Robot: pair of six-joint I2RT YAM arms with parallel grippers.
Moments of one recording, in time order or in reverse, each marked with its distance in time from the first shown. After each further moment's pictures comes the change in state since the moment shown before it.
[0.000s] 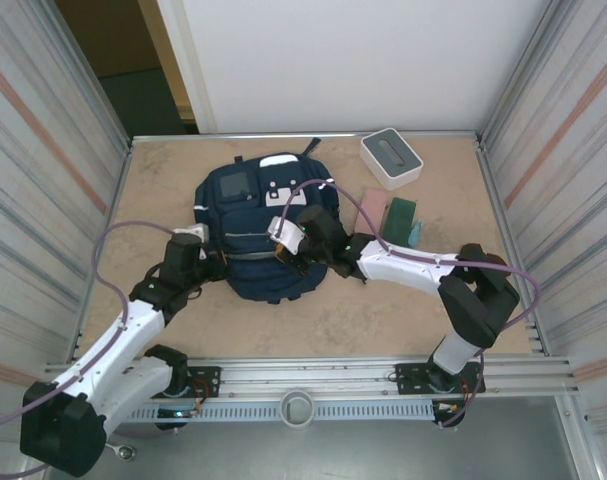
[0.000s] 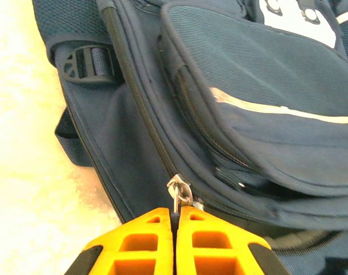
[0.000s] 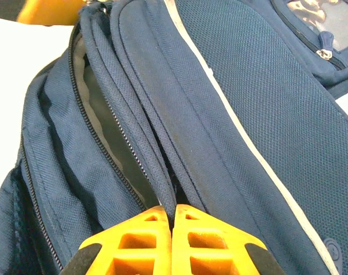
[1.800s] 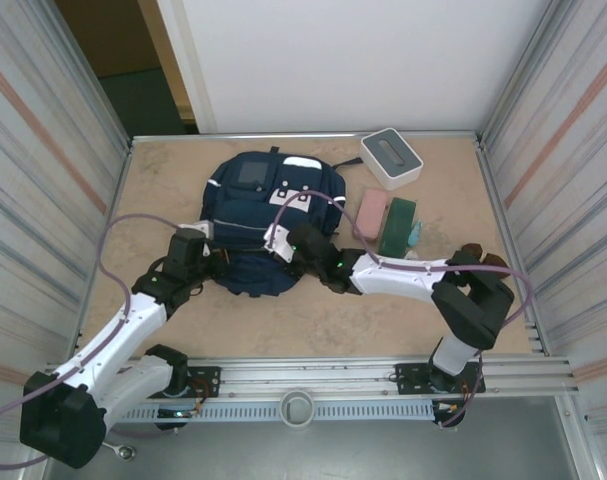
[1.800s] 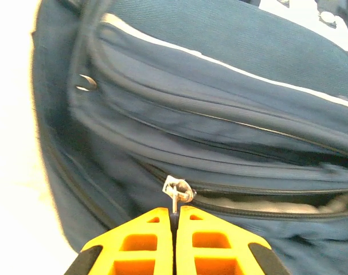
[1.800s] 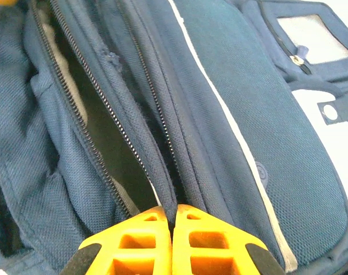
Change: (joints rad) left arm -0.031 0.038 0.047 -0.039 -0.023 0.041; right arm 0.092 -0.002 -0.072 0.119 0.313 0.030
